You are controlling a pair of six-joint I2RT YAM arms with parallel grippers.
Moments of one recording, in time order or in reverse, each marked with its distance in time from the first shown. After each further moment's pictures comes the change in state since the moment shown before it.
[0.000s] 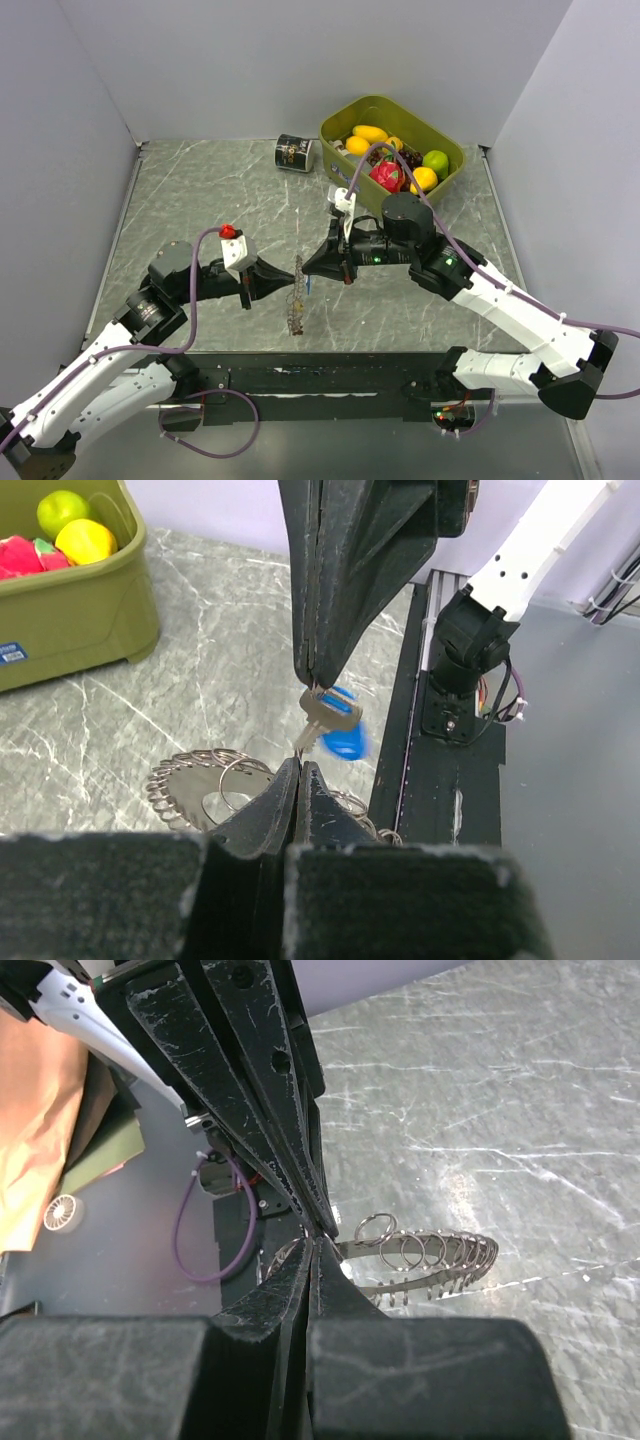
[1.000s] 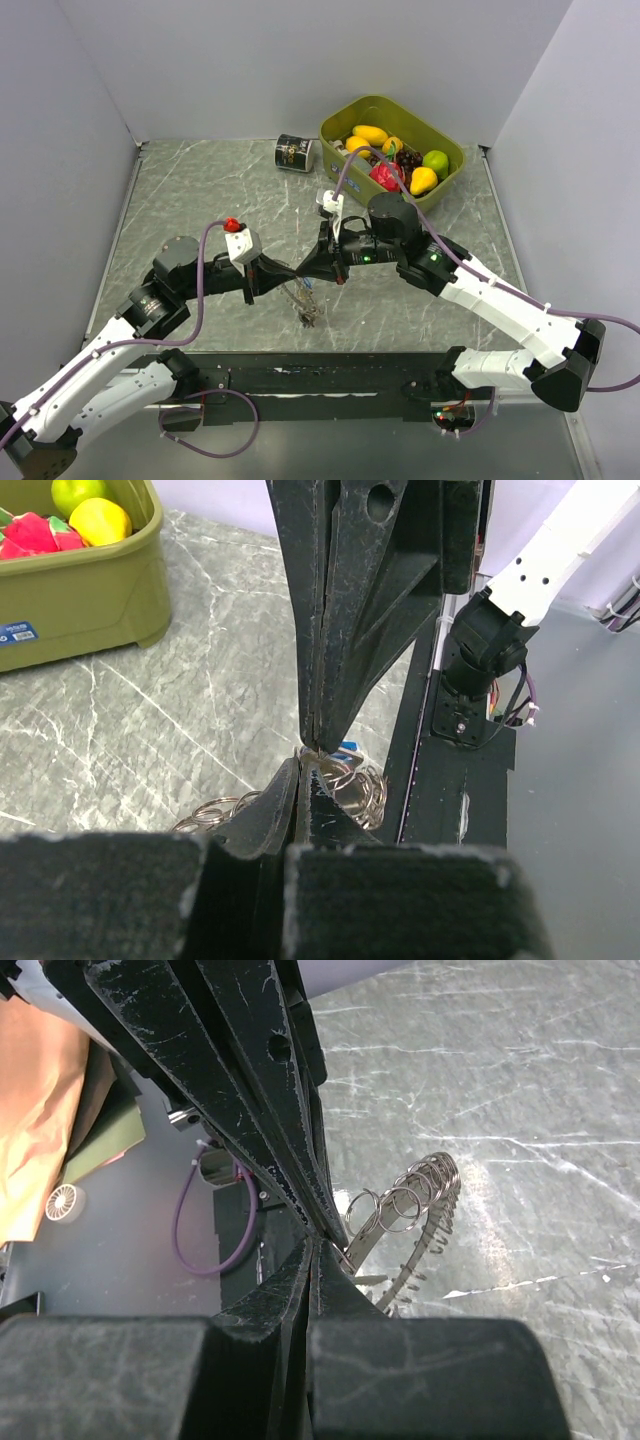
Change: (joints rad) left arm 0.000 0.040 0.027 -0.026 -0.042 -0.013; right arm 0.000 0.058 -0.020 0.035 -0.031 0.000
